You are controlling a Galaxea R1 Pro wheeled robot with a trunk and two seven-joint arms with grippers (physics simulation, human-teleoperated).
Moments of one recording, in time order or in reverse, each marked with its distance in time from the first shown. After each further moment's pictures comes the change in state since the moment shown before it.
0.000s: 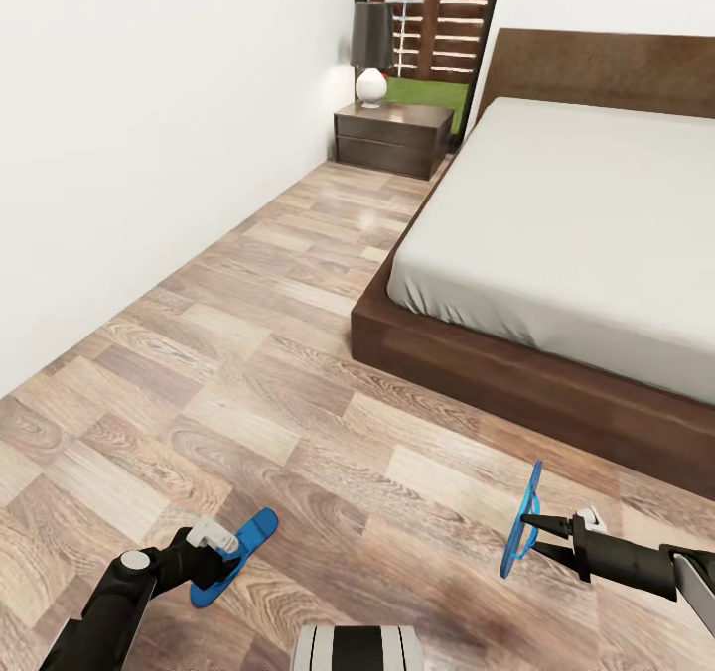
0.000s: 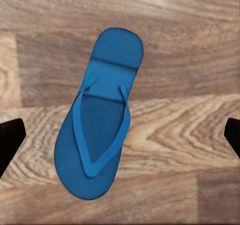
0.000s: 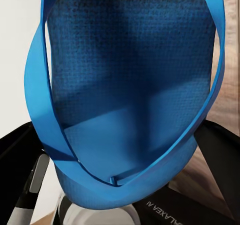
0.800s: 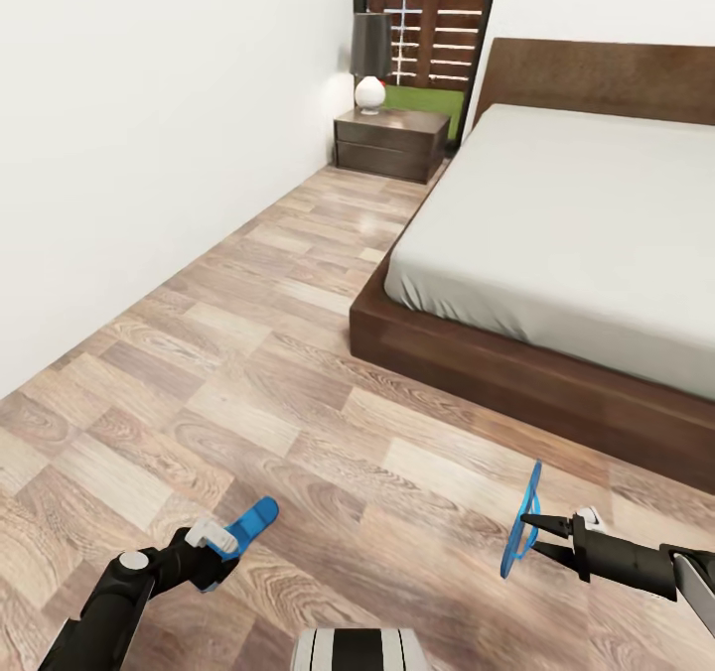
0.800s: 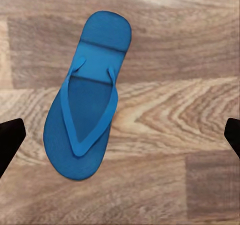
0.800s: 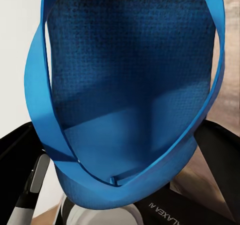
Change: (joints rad) left arm 0.000 0.002 0.005 0.000 0.001 0.000 0.000; right arm 0.000 0.000 0.000 0.000 -0.002 0.001 0.001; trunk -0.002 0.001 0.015
